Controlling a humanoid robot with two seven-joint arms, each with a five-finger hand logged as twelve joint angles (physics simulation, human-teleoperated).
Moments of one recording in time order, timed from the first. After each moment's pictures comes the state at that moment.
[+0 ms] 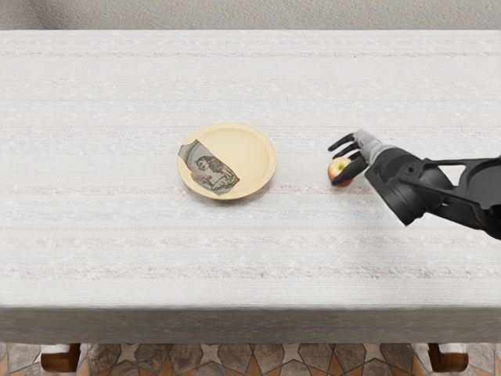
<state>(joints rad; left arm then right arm) -0.08 0.00 0.03 -0.15 -0.06 0.23 0.12 1.26 -0.46 -0.18 1.33 -0.36 -0.61 -0.44</state>
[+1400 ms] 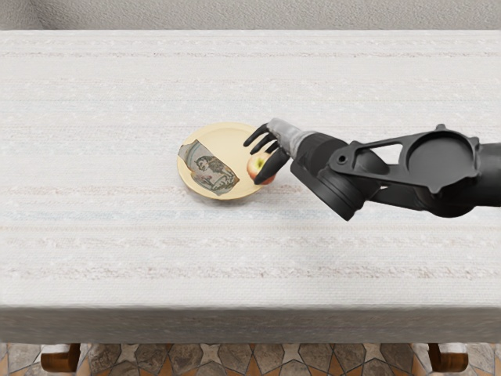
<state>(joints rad) -0.08 0.00 0.03 -0.15 -0.06 0.23 0.12 1.49 -0.26 -0.21 1.44 -0.26 -0.61 -0.47</state>
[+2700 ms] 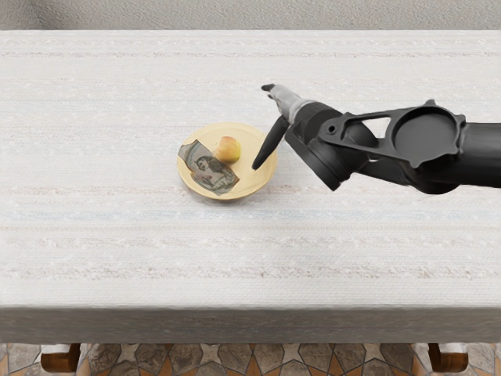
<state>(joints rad) -0.08 0.00 0.03 -0.15 -0.06 0.23 0.12 1.53 -0.21 -0.20 1.29 -0.24 -0.61 -0.46</state>
